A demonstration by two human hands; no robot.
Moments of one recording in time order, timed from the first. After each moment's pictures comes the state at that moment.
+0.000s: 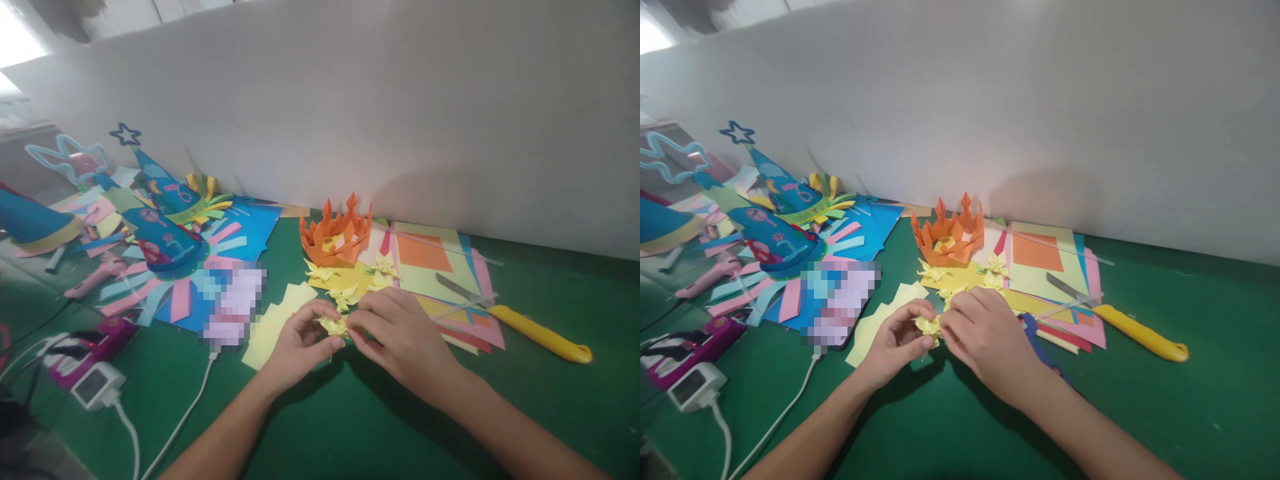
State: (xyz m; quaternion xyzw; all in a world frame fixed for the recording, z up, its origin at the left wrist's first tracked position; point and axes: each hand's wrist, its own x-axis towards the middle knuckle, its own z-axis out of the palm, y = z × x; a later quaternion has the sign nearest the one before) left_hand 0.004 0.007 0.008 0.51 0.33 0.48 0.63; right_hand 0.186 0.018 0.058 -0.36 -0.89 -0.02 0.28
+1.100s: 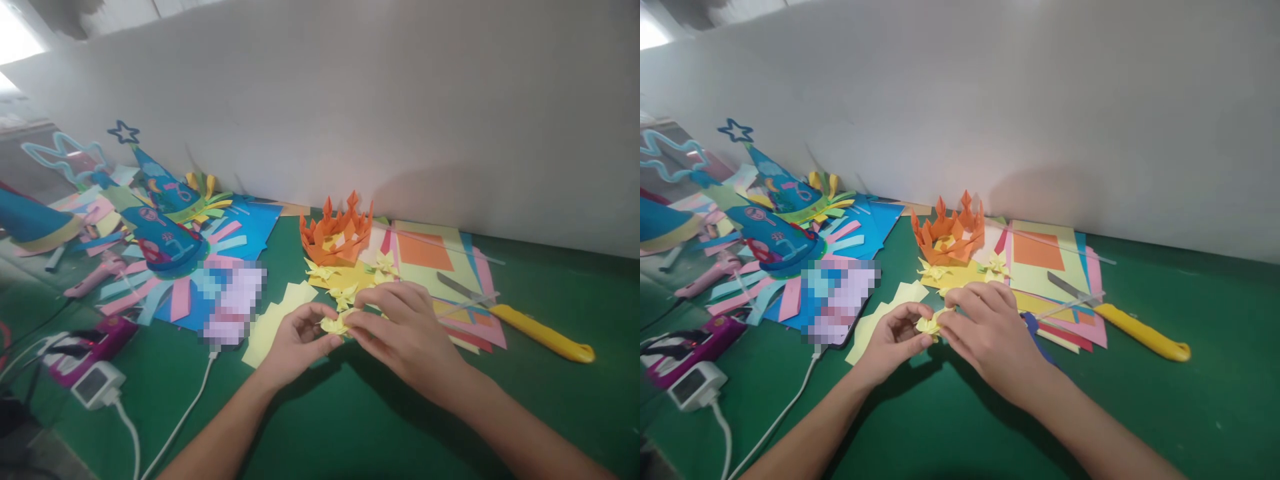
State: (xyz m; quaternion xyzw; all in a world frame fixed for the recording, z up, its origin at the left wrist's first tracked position) left_hand 0.001 0.008 0.010 0.46 0.36 0.46 0.66; right_hand 0.188 0.016 0.063 -0.36 -0.88 -0.03 0.32
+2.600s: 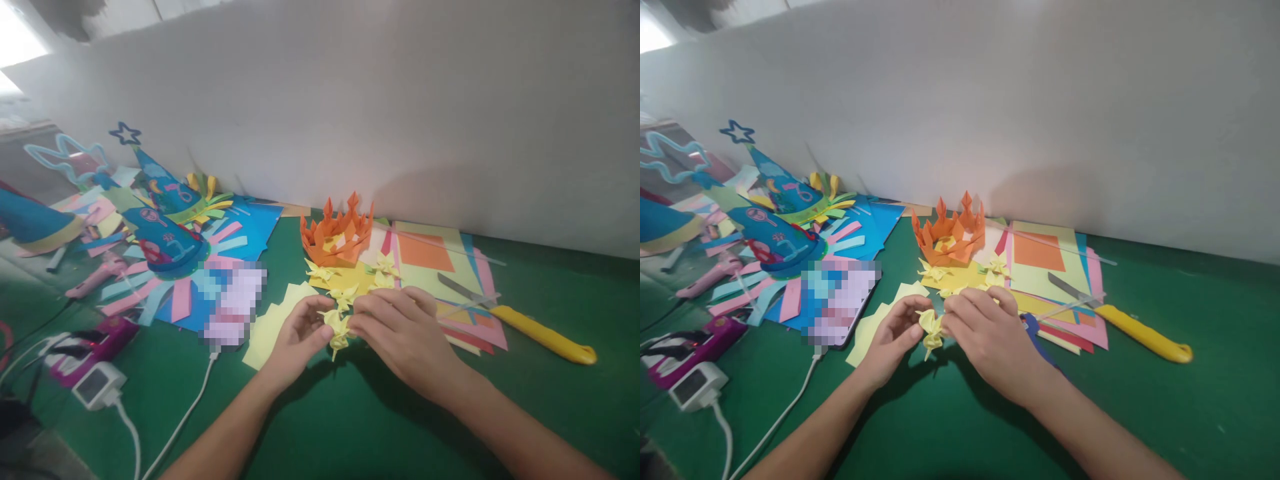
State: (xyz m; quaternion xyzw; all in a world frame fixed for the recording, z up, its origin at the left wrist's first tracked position) left_hand 0.001 0.007 0.008 0.48 0.37 0.50 0.62; right_hand 0.187 0.016 0.058 -0.35 -0.88 -0.10 0.29
